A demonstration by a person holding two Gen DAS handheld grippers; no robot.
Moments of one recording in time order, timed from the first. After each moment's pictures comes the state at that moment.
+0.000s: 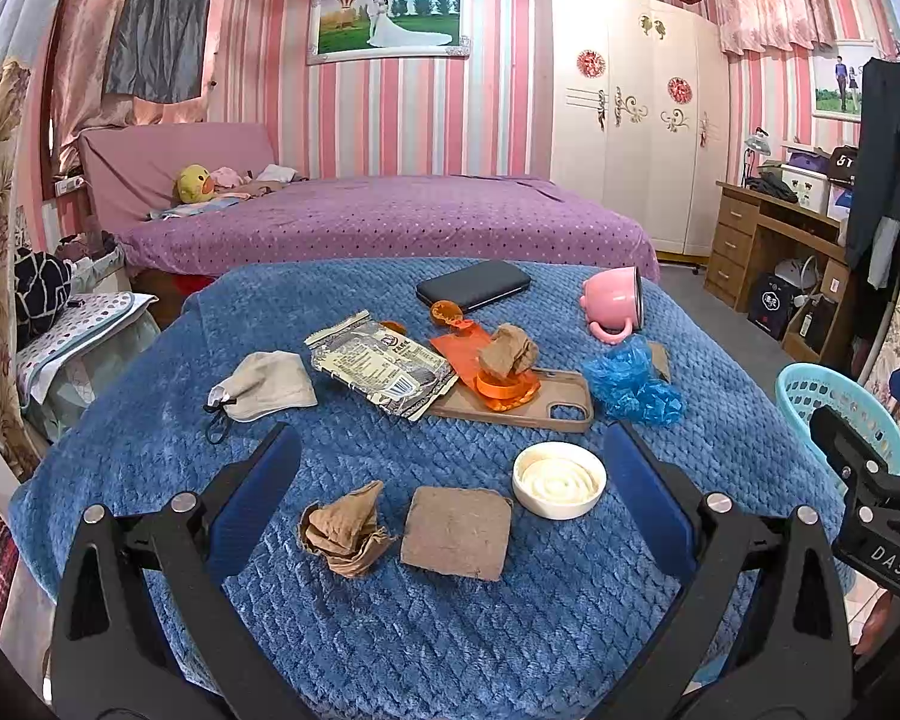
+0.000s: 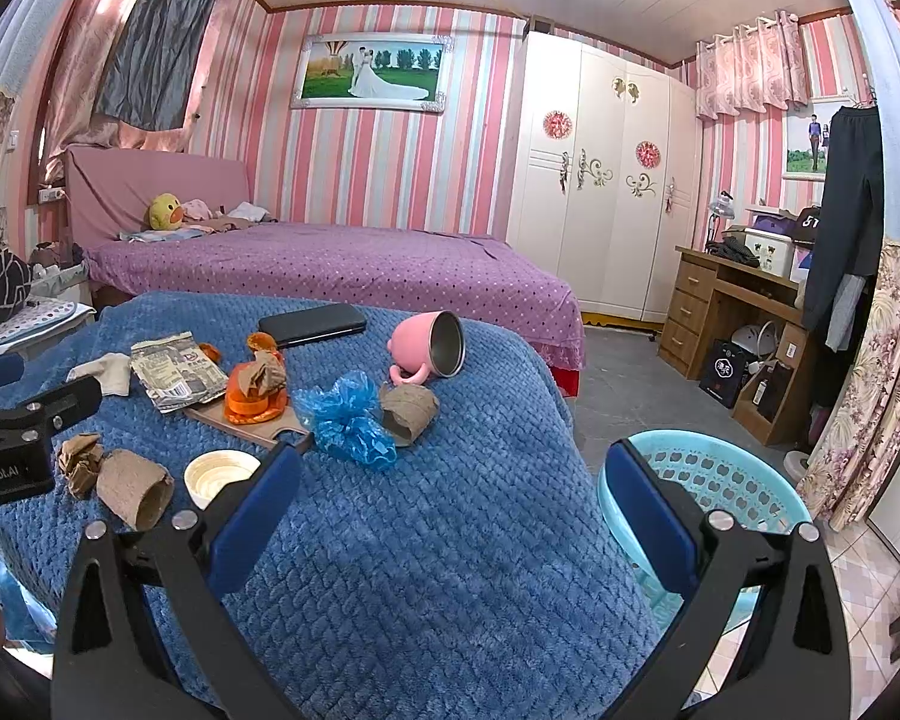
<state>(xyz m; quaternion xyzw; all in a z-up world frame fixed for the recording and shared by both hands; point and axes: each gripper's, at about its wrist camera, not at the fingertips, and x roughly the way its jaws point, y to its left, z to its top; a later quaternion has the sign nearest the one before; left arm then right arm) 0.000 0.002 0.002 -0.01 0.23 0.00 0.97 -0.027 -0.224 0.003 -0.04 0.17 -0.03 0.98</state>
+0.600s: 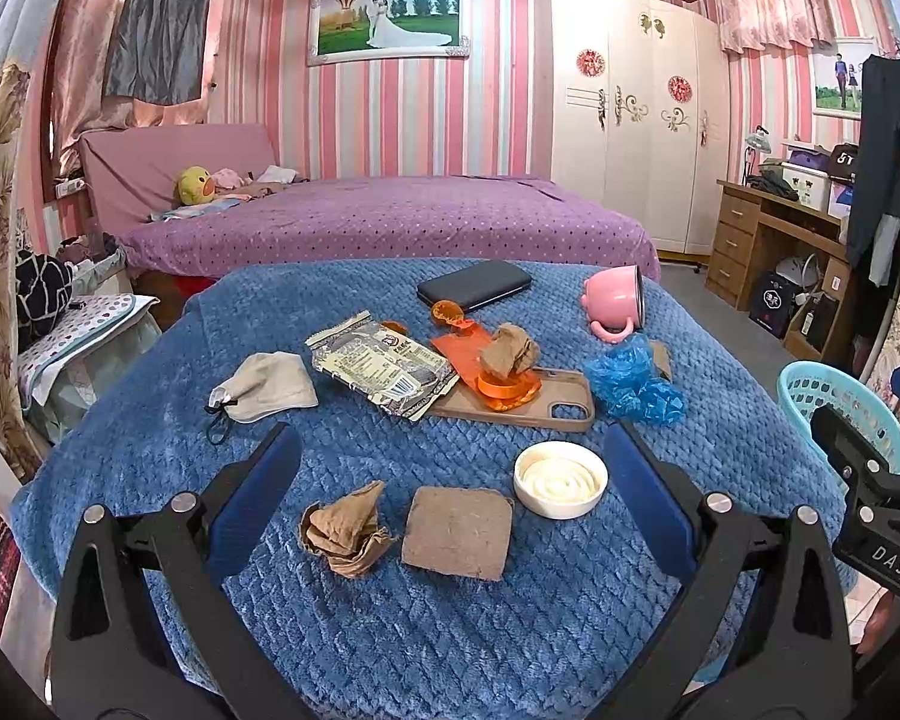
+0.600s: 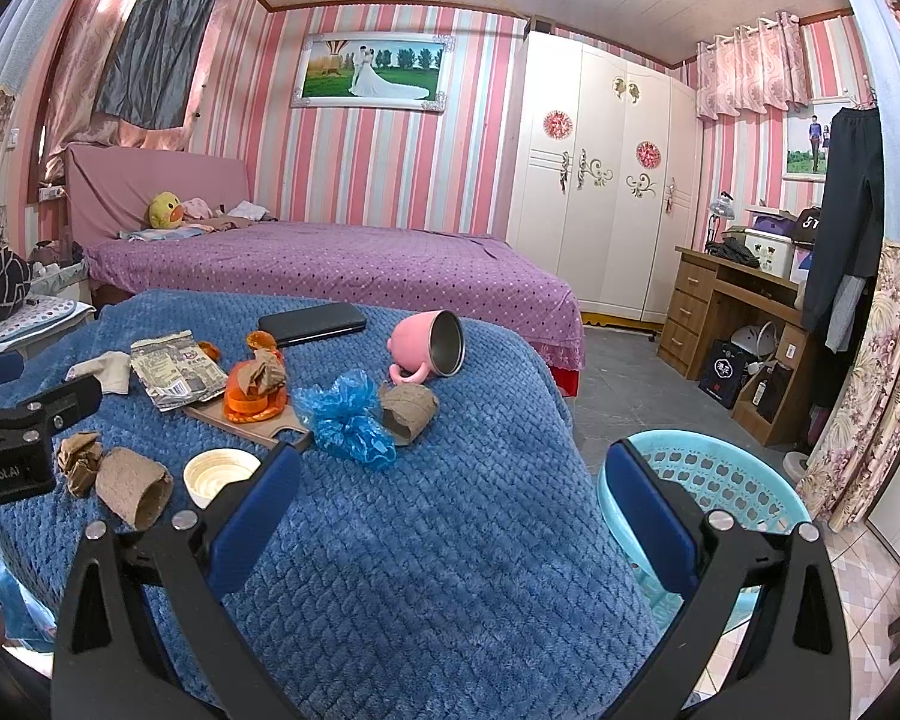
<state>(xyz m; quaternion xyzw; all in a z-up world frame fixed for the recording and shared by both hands) 0.001 0.003 -0.002 -0.01 0.23 0.01 0.97 -0.029 -0.226 0.004 -0.04 0.17 -0.03 0.98</state>
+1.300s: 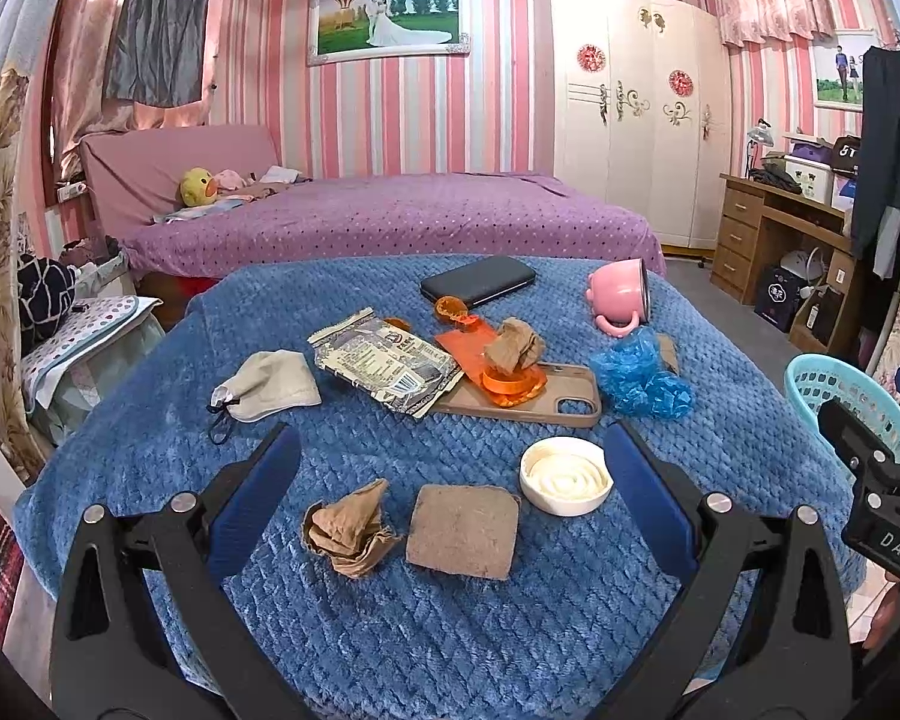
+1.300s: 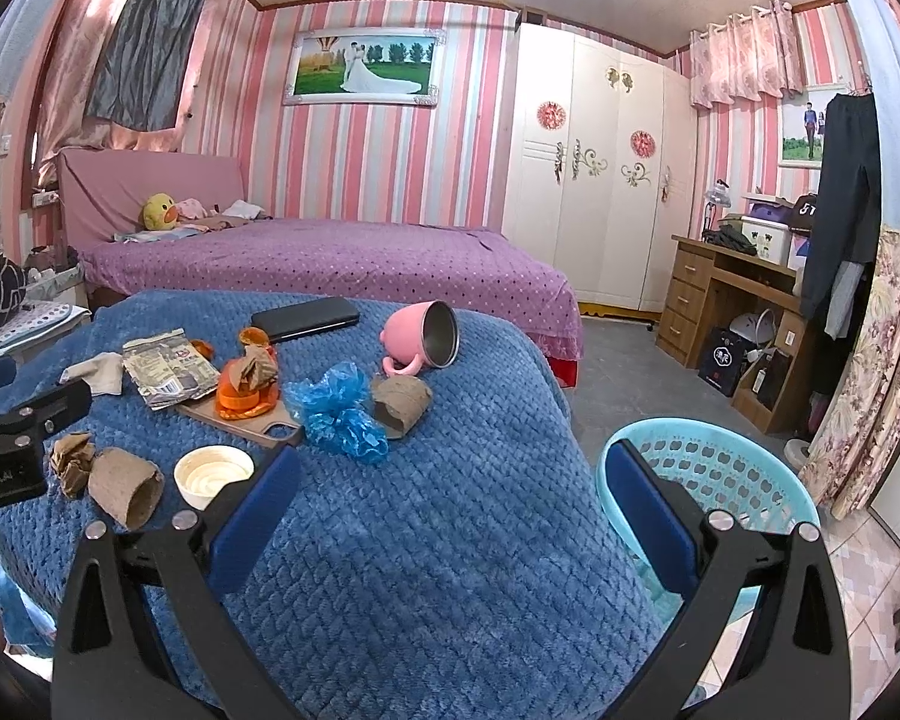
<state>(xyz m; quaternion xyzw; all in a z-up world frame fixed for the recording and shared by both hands) 0.005 0.003 -0.005 0.00 0.23 0.01 0.97 -0.022 -0.227 -0.008 -0.04 0.18 -0.04 0.98</state>
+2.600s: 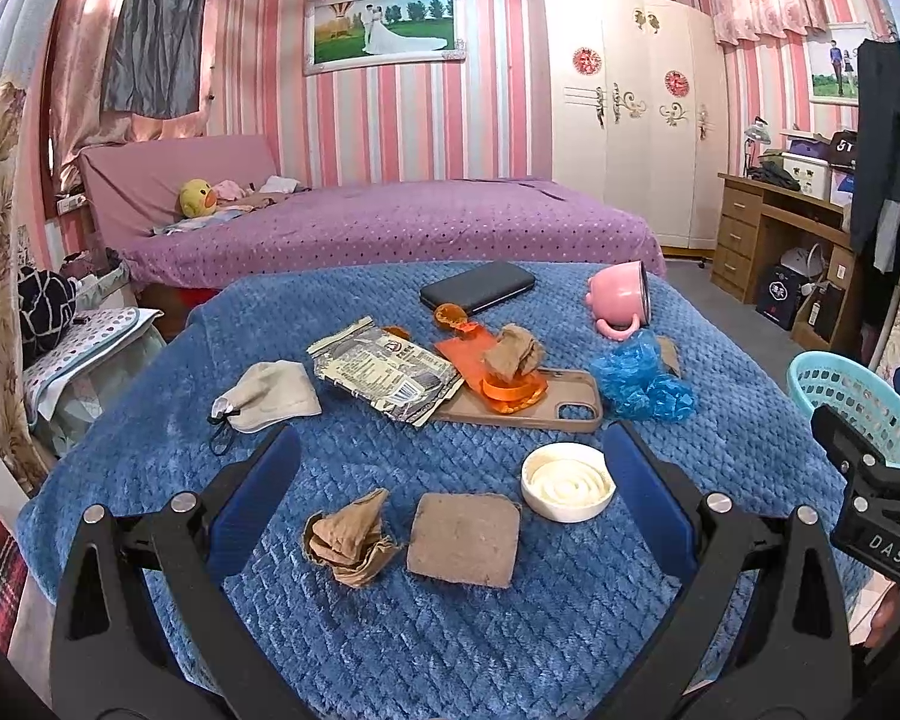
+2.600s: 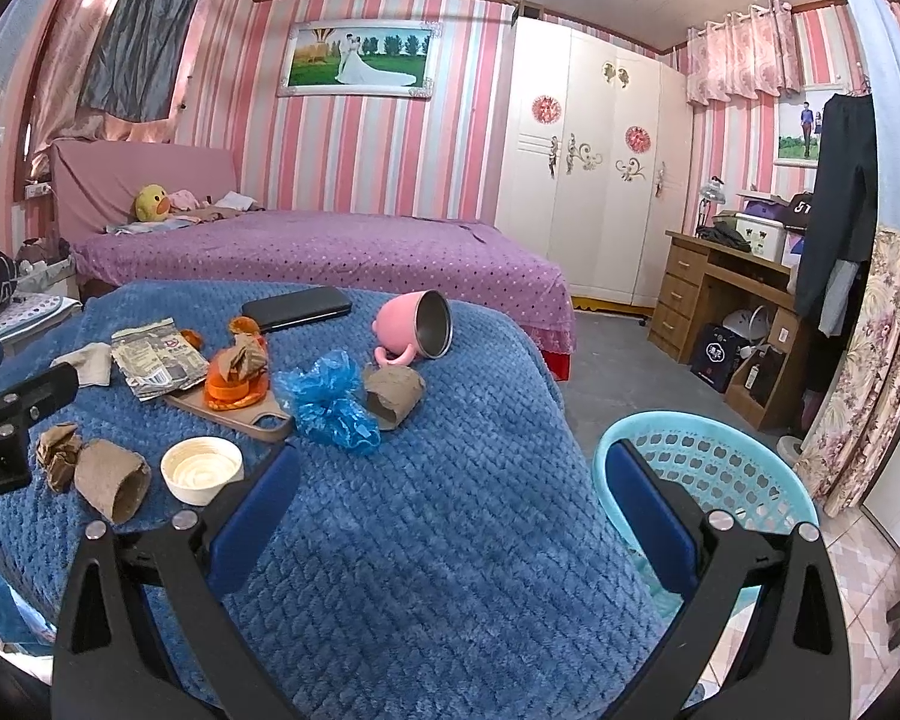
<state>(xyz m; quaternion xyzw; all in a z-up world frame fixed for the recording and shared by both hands) 0.005 -0.003 -0.005 0.01 0.22 0.01 0.97 -0.017 -0.226 -0.012 -0.04 0.18 -0.05 0.98</state>
